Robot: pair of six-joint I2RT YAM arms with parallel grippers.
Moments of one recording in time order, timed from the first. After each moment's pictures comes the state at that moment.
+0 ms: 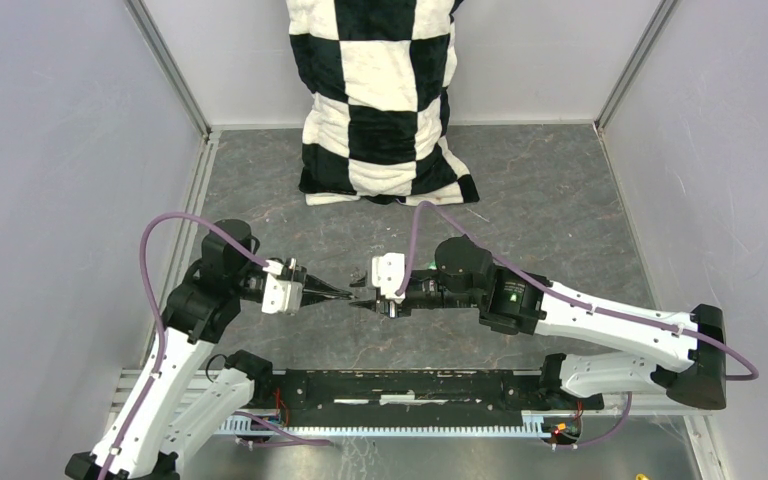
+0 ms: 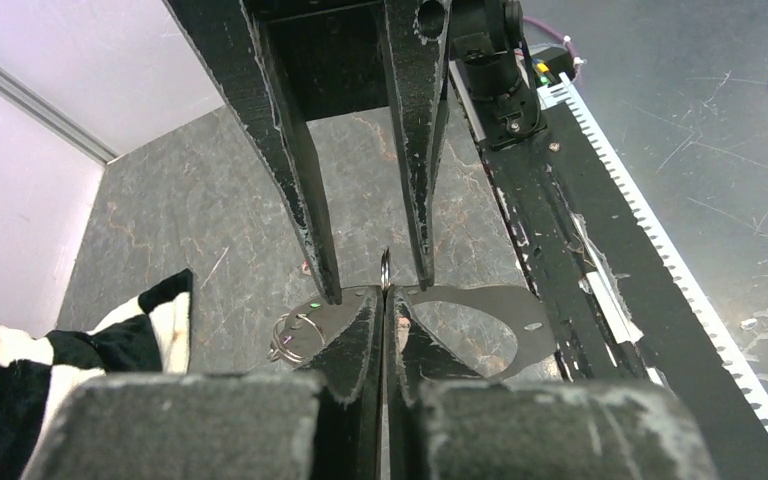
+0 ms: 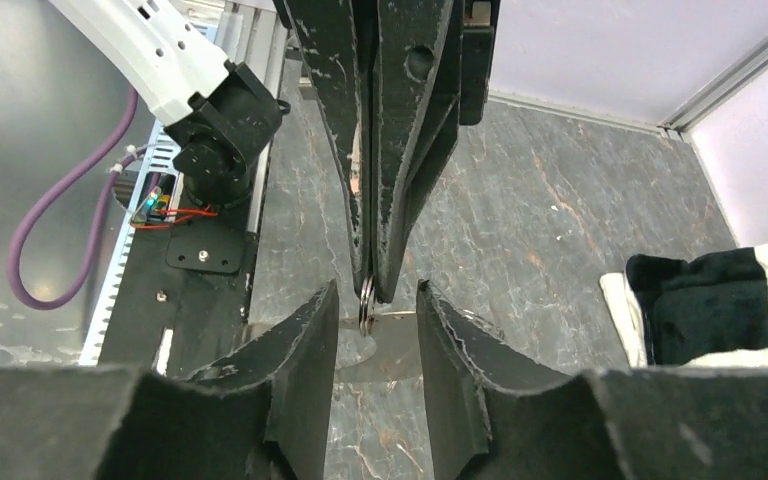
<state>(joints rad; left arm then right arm) -0.38 0.69 0.87 -0.65 1.26 0.85 1.22 1.16 1.03 -0.03 -0.29 -0.33</state>
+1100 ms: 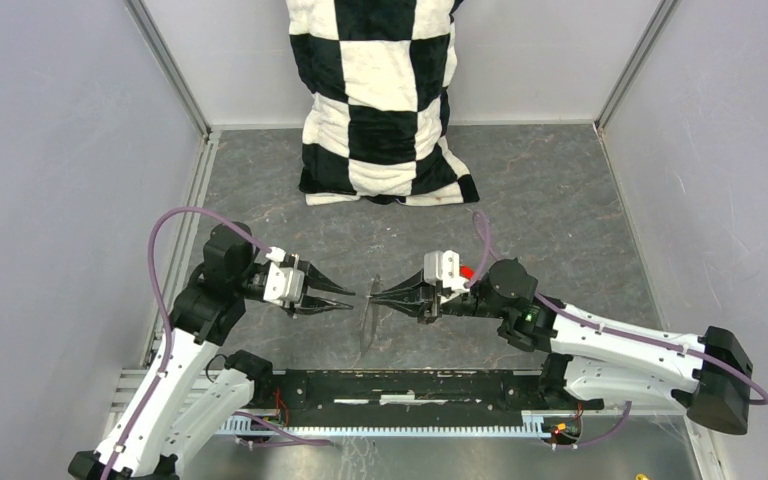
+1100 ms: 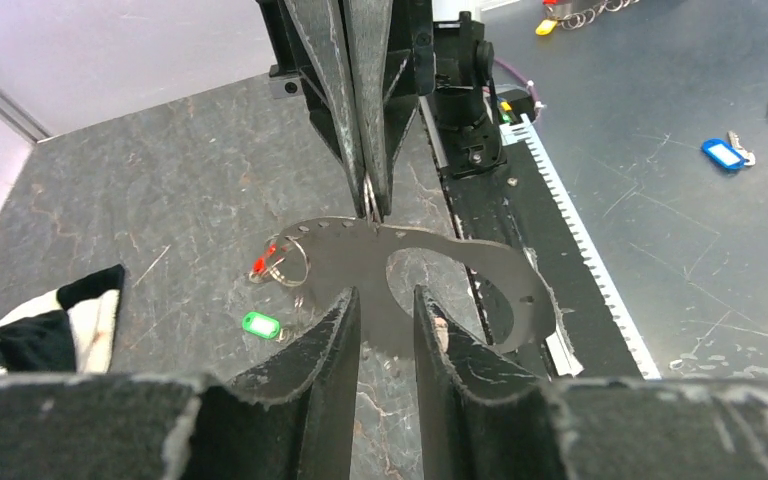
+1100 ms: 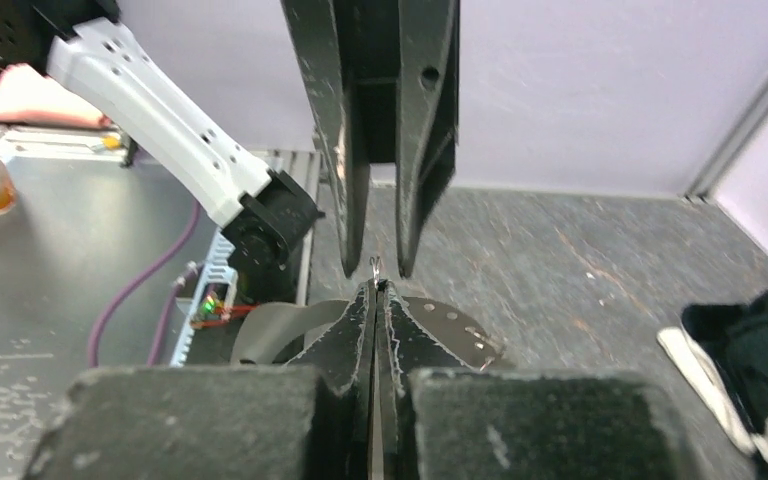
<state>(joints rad) -0.38 0.67 0.80 -0.50 1.28 0.61 1.12 0.97 0.64 0.47 -0.39 -0.08</state>
